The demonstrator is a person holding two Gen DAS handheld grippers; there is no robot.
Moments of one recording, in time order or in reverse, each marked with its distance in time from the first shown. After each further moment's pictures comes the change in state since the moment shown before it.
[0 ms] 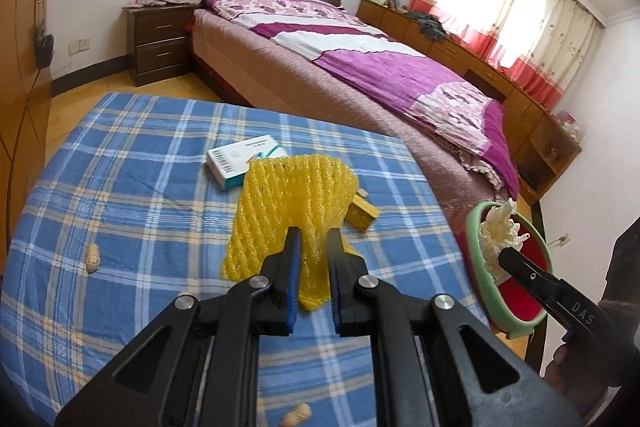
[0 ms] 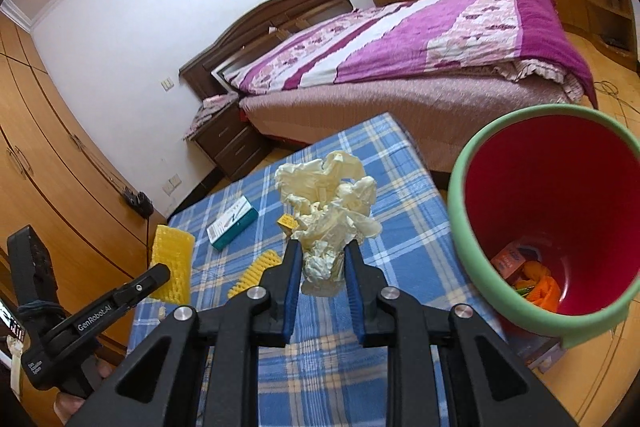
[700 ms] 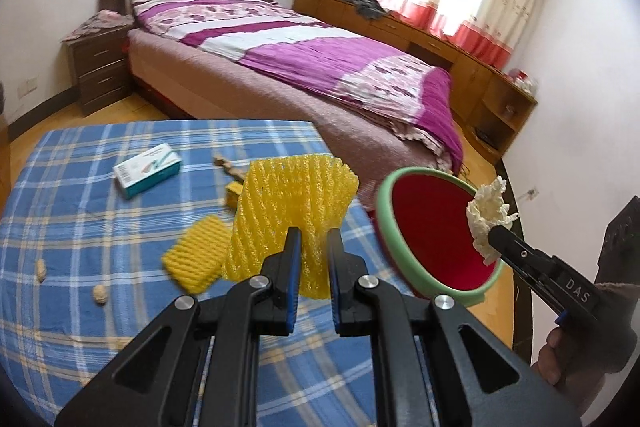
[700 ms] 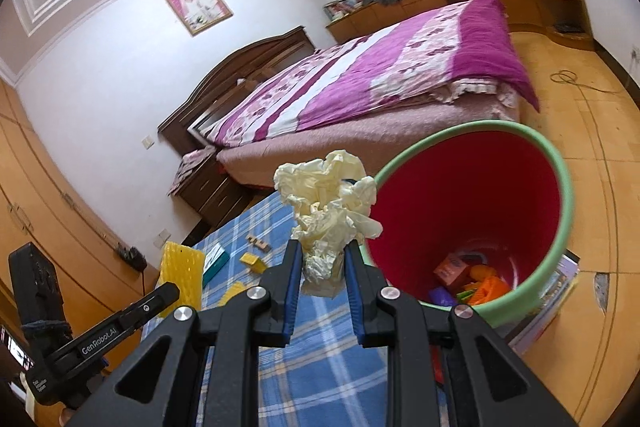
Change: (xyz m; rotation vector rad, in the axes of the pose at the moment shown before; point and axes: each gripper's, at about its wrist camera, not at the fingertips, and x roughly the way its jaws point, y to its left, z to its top) left arm -0.011 -0.105 -0.018 0.181 0.034 -0.136; right arm -0.088 -0.067 -0.005 0.139 -0.157 -0.060
